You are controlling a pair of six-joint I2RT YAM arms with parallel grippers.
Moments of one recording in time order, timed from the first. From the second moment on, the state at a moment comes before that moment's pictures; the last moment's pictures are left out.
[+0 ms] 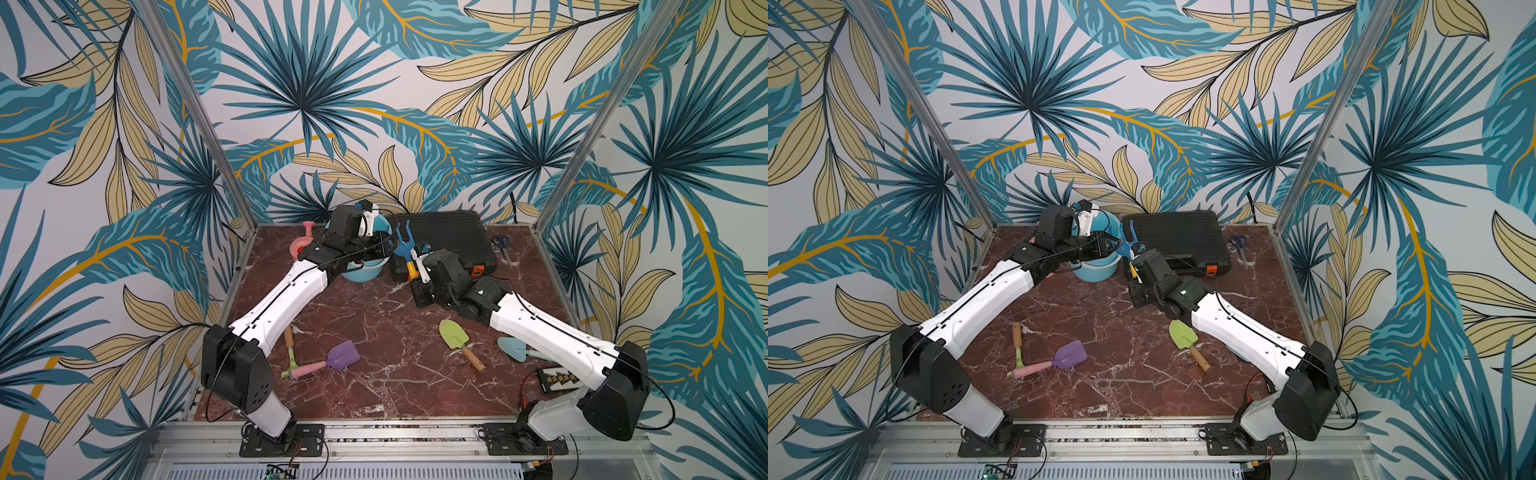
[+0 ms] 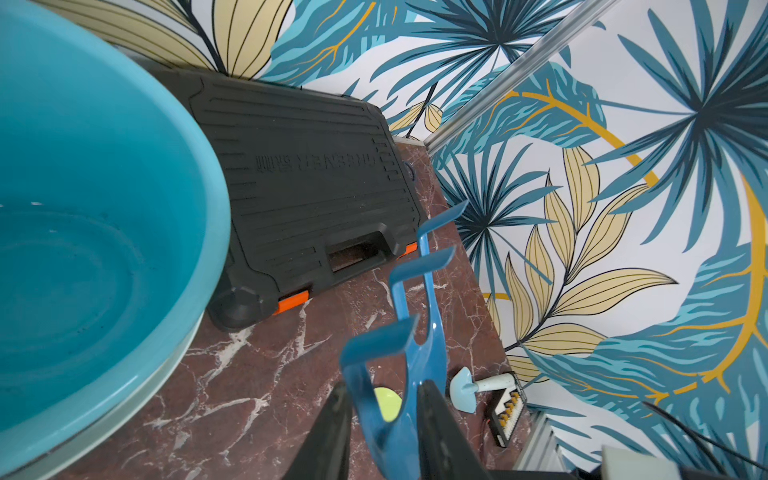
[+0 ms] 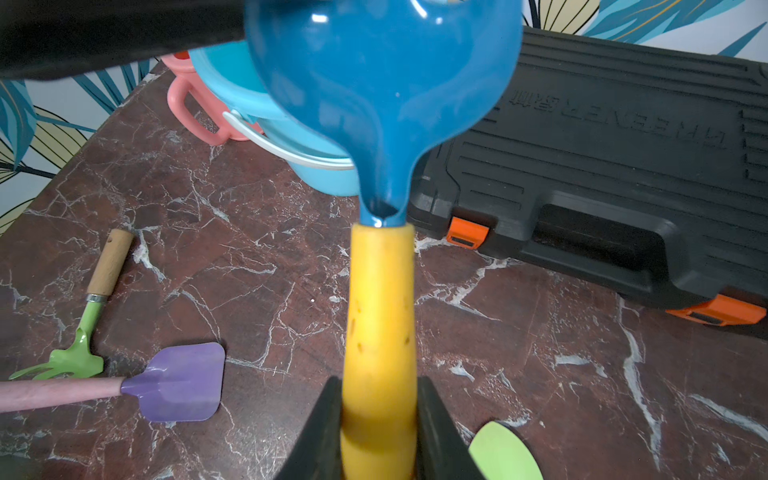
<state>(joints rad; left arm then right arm) -0.44 1.61 1.51 -0.39 0.40 -0.61 0.75 1.47 1.30 -0.55 0.22 0.28</state>
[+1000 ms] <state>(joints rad) -0.25 1.58 1.62 -0.33 0.18 -0.41 0.76 1.42 1.23 -0.51 0.40 0.32</state>
